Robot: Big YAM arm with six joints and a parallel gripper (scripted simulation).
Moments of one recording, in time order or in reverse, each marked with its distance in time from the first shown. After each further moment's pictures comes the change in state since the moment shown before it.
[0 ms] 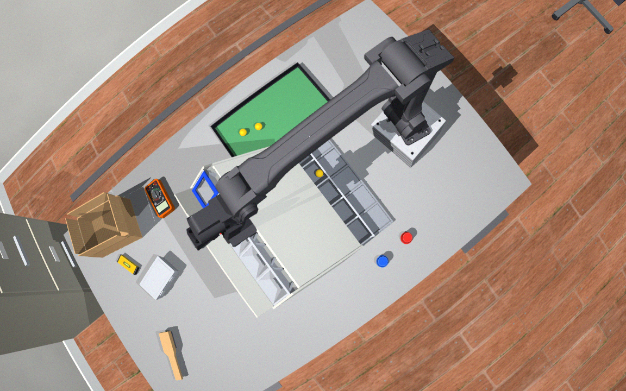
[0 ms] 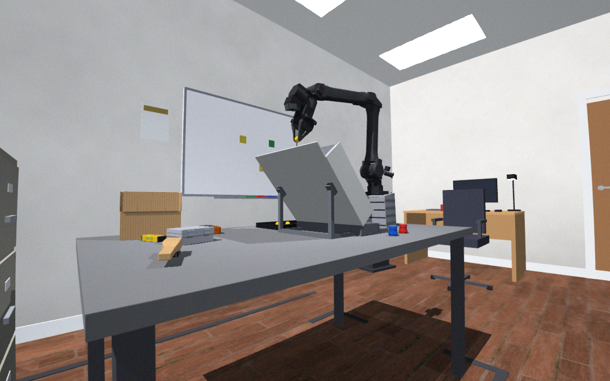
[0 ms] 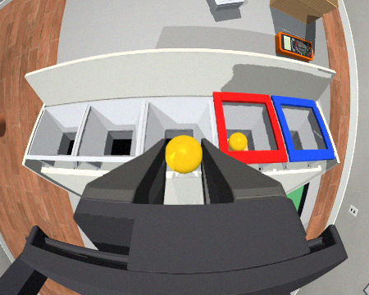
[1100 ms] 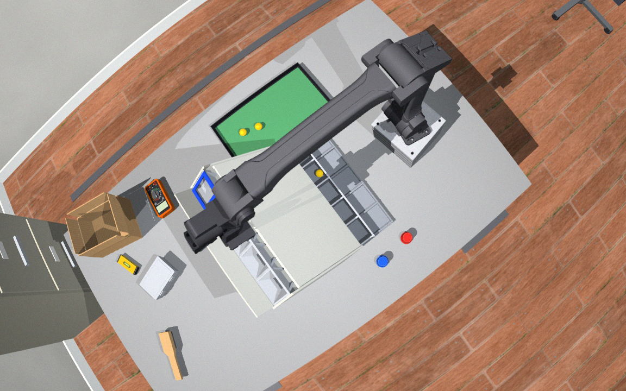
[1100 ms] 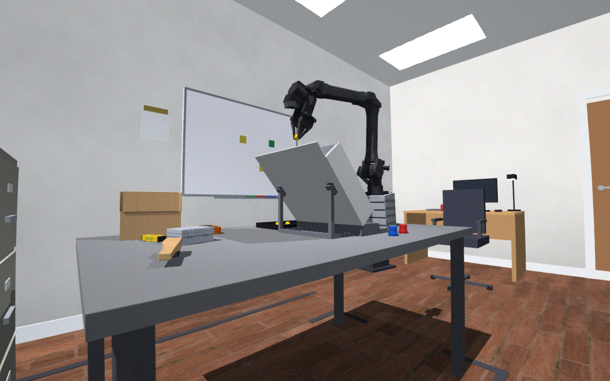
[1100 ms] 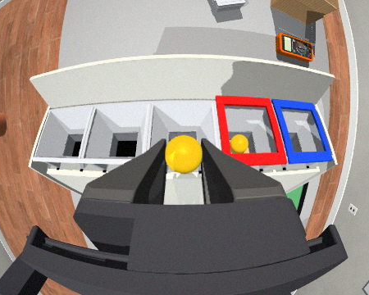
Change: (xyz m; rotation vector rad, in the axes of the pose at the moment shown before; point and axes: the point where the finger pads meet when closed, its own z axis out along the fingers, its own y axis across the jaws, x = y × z) arm -0.008 0.004 -0.005 0.000 0.012 0.000
